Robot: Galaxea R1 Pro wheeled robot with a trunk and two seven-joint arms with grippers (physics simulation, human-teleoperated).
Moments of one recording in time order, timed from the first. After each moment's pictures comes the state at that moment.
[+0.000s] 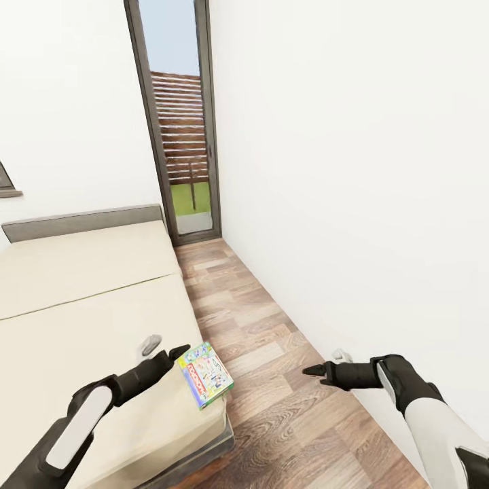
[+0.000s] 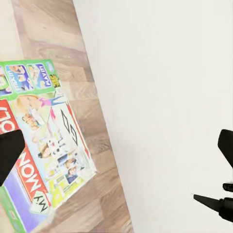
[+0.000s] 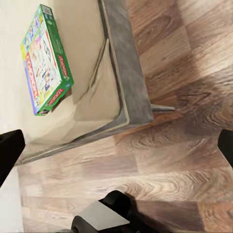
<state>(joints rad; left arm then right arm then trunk) -0.34 0.25 -0.15 -1.26 1.11 0.56 -0.07 -0.78 -0.16 -0.36 -0.44 0.33 0.77 1.07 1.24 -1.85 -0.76</state>
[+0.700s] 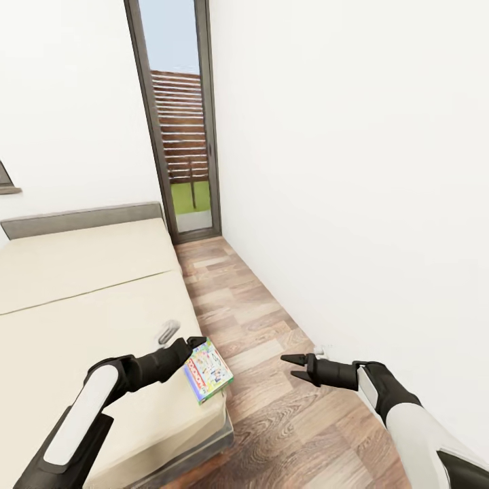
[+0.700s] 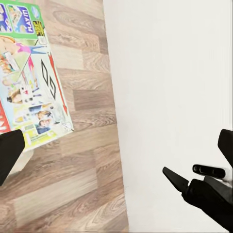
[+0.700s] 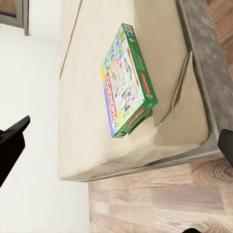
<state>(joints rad) -0.35 0.12 -0.16 -1.61 1.42 0.73 0.62 -0.77 -0.08 -0.35 -0.39 0.06 0.76 1.13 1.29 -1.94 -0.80</state>
